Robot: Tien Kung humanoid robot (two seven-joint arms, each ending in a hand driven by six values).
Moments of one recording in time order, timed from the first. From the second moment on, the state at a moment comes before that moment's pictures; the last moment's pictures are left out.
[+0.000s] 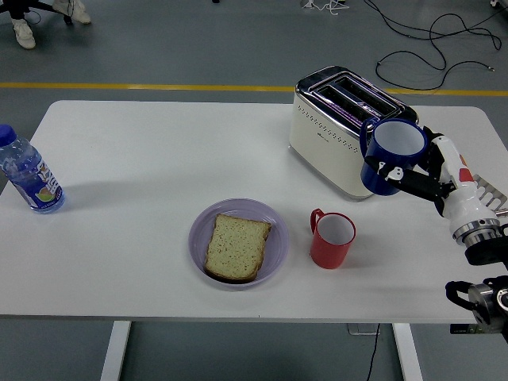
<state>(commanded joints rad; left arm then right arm) -0.09 0.03 -0.76 -0.18 1.07 0.01 0.23 0.17 -0.32 1.16 1.78 -1.27 -0.43 -0.21</state>
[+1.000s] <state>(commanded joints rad) -0.09 0.03 -0.79 -0.18 1.10 0.01 0.24 0.18 -0.33 1.14 1.78 -1.31 -0.42 -0.22</state>
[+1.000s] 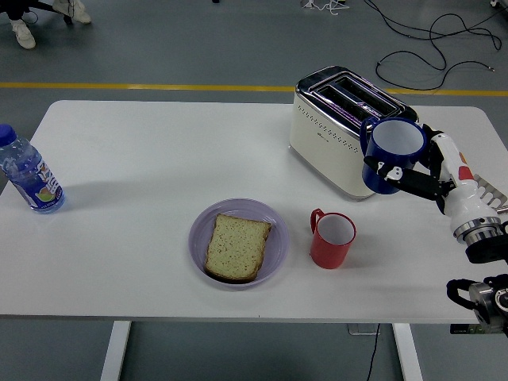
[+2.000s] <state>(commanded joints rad) -0.07 0.02 -0.77 -0.18 1.06 0.01 0.23 0.48 -0.44 0.78 1.65 -1.61 -0.43 -0.25</state>
